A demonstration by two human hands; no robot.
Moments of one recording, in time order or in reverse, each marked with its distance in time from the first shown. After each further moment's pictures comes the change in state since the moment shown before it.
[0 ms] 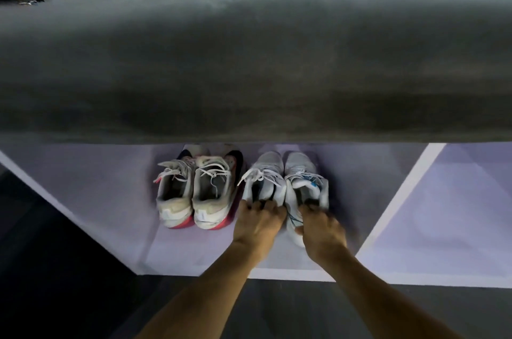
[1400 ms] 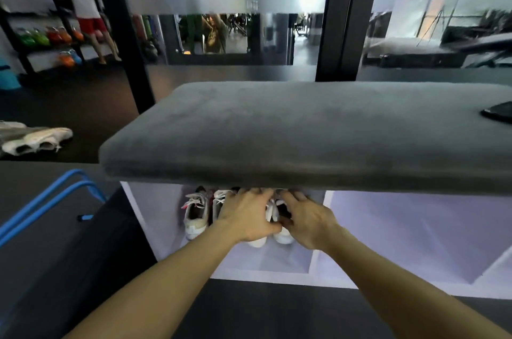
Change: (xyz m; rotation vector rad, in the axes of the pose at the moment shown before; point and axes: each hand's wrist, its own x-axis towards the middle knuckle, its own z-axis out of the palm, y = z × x) left_hand -0.078 0.009 -0.248 -0.264 -0.016 -0.192; right_hand -0.136 -0.020 -0.221 0.080 0.095 -0.285
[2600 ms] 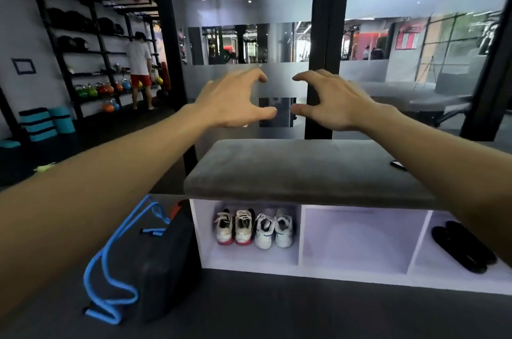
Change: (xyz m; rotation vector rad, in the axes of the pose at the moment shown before) left_hand -0.249 0.122 -0.468 0.069 0.482 0.081; right_hand -0.255 -0.168 -0.455 -0.158 0.488 -0.247
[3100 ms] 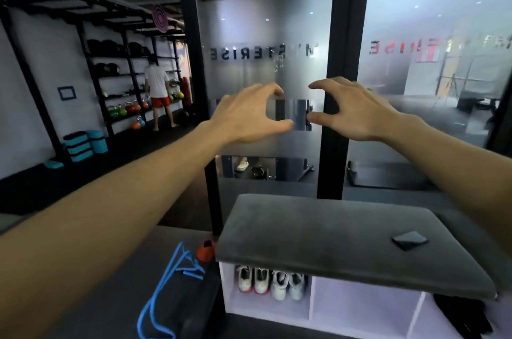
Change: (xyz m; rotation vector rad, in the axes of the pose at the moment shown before) left_hand 0.169 0.015 -0.360 -0.050 0.014 -0.016; right_hand 0.200 -0.038 -0.346 0.046 0.012 -0.034
